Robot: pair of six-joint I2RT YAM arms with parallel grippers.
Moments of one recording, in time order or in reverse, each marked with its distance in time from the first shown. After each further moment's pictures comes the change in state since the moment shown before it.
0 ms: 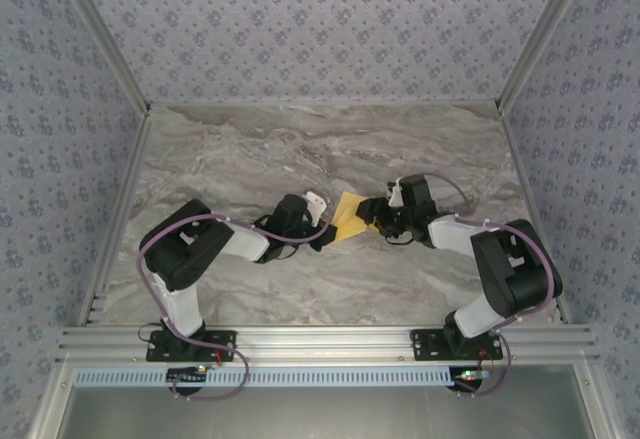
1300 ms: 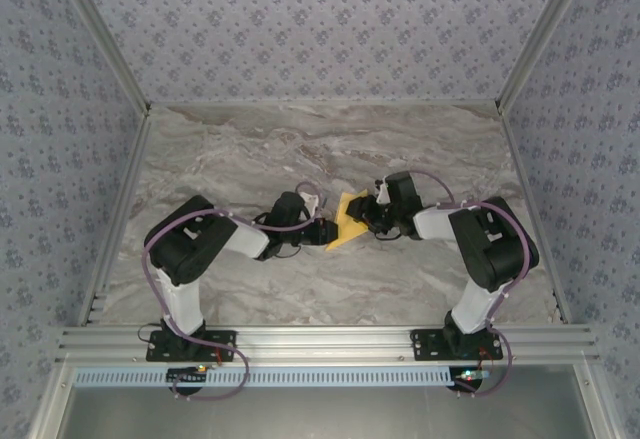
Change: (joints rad) left arm 0.033 0.046 0.018 0.032 0.160 -0.394; right arm 0.044 0.175 0.087 0.073 0.013 0.002
